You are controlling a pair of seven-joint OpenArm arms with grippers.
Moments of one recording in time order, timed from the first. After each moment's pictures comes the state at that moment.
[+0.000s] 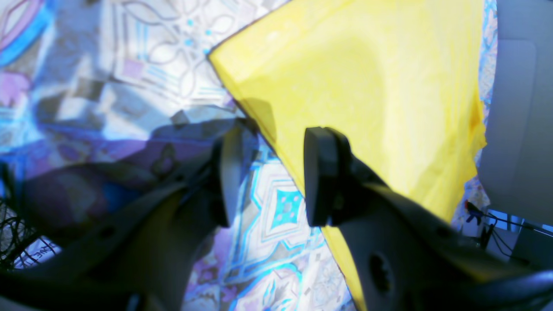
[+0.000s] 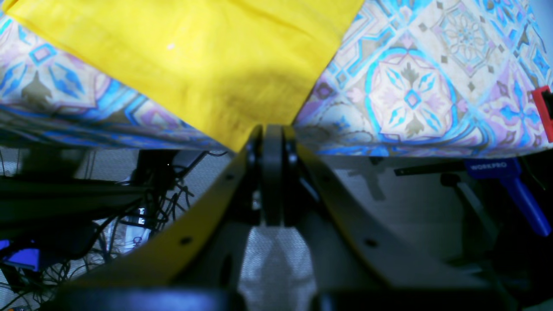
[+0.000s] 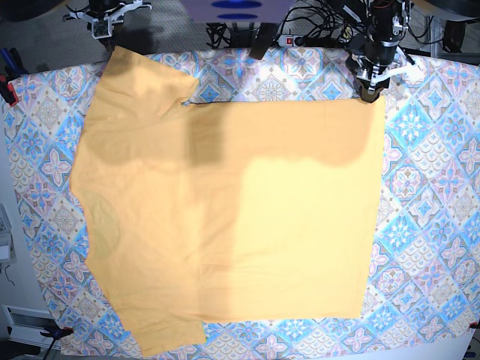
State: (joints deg) left arm 39.6 -10.1 -11.9 91.2 -78.0 2.7 8.2; right arm -54.4 8.4 10.4 86.5 -1.8 0.4 17.0
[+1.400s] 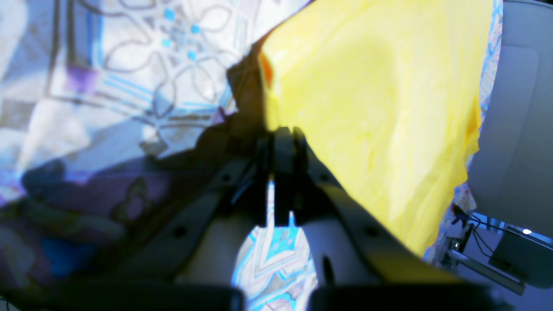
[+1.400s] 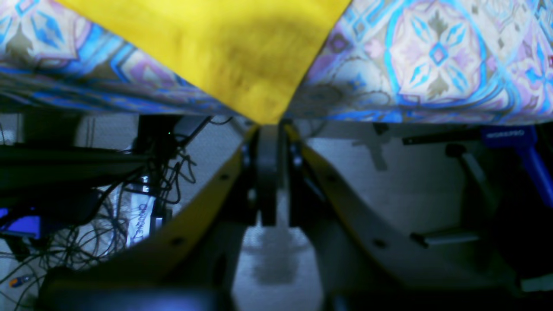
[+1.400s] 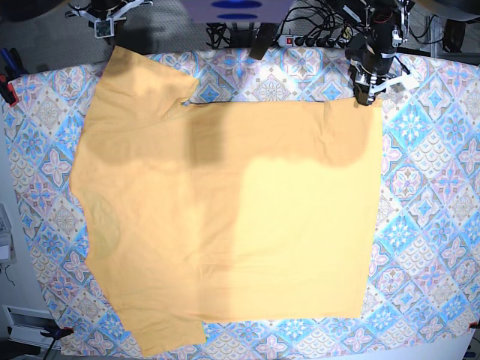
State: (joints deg) left arm 33.4 -10.2 -11.8 83.4 -80.4 1.8 11.2; right arm -54.7 8.4 9.3 88.5 -2.7 0.1 8.4
